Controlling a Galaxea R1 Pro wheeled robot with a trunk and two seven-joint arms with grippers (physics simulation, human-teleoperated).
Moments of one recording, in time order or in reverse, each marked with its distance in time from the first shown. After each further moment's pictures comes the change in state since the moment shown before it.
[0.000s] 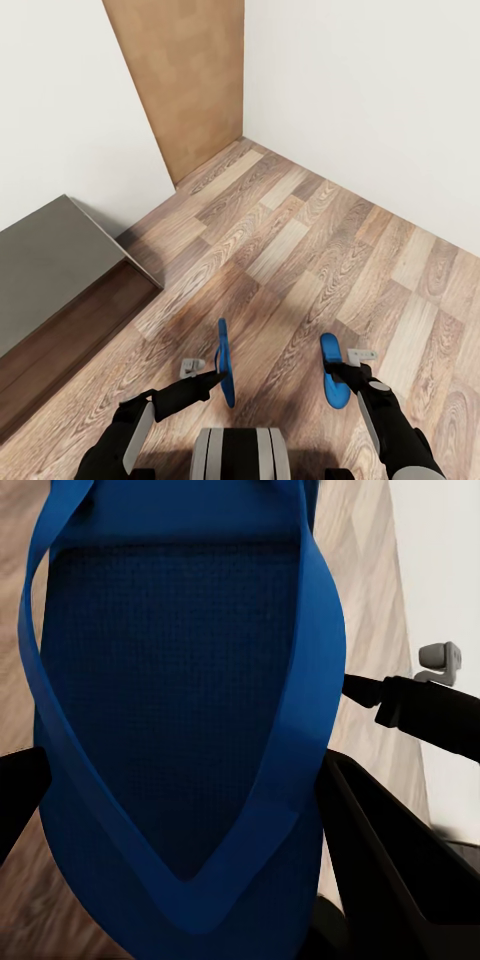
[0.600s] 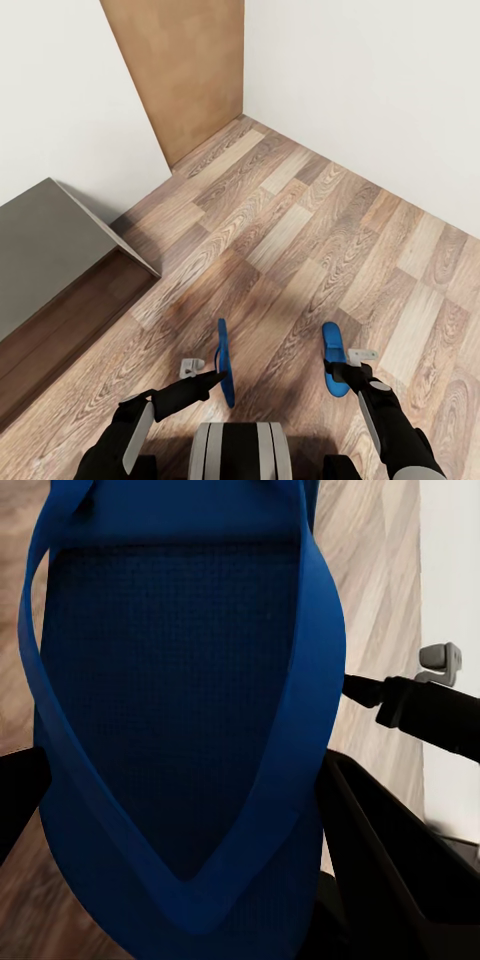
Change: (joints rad) left arm 0.000 0.001 0.001 0.000 0.001 0.000 -0.001; right arm 0.000 -0.003 -0.001 -0.001 -0.001 0.001 0.000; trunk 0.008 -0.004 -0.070
